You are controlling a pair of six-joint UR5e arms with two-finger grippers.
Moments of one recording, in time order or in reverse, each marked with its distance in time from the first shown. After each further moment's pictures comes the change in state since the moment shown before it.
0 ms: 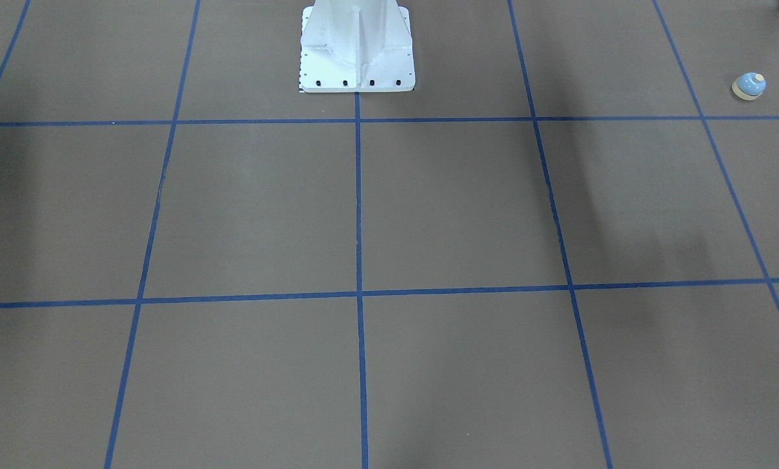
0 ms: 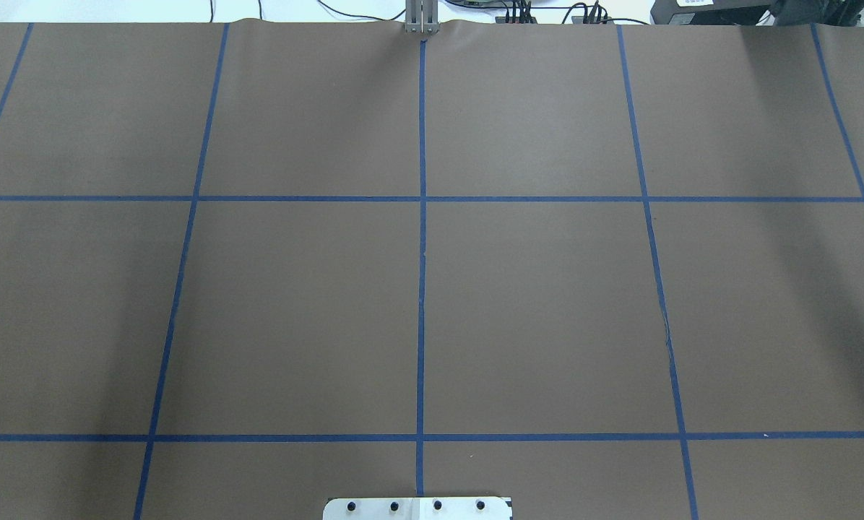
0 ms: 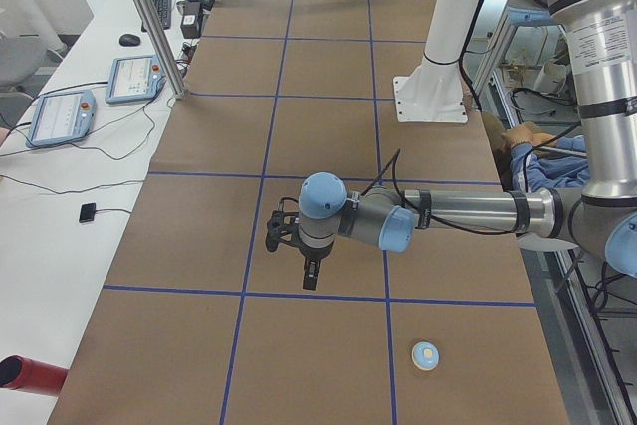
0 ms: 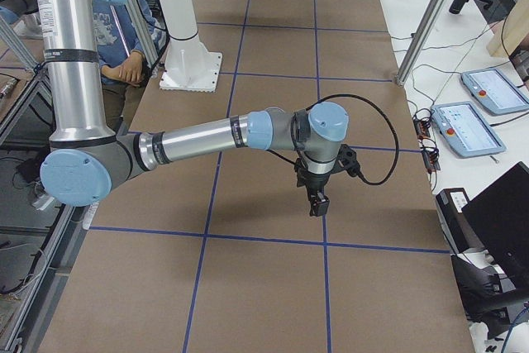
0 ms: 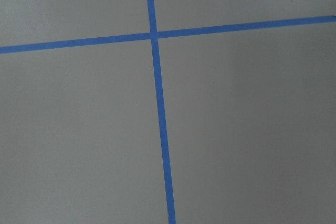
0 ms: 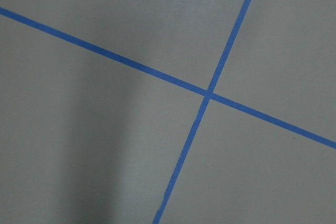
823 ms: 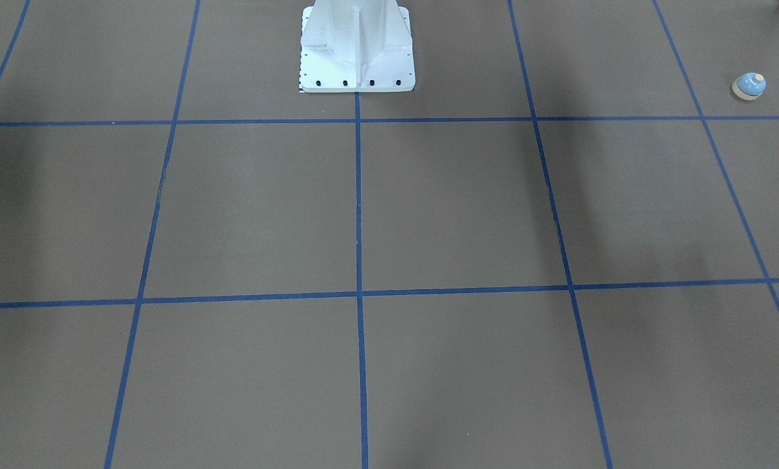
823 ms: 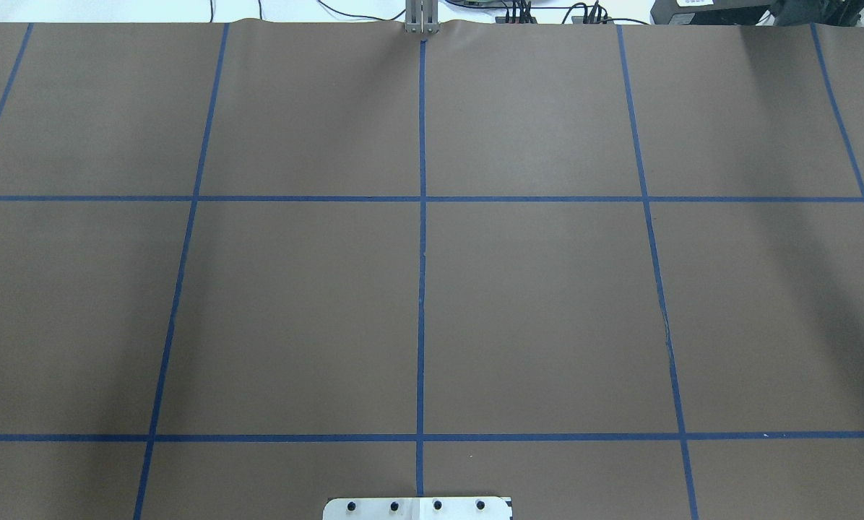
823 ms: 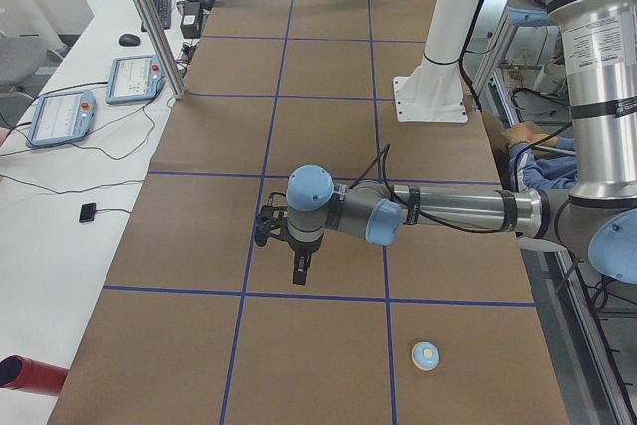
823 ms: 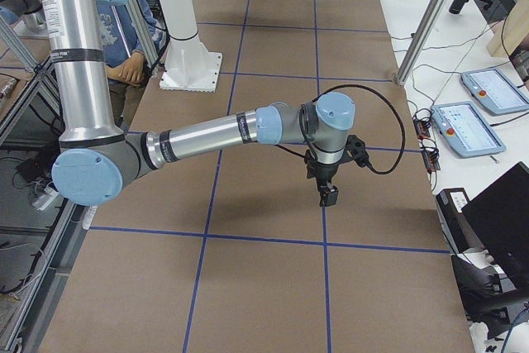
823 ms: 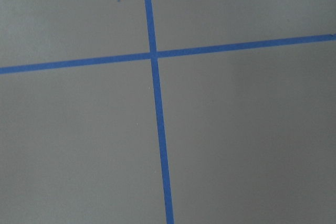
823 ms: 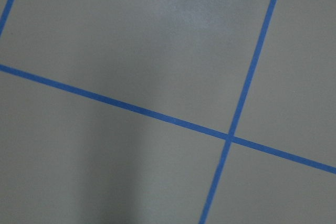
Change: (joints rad) left arm -0.002 -0.057 0.001 0.067 0.022 -0.007; right arm -0.011 0.035 -0.008 0.014 -0.011 0.036
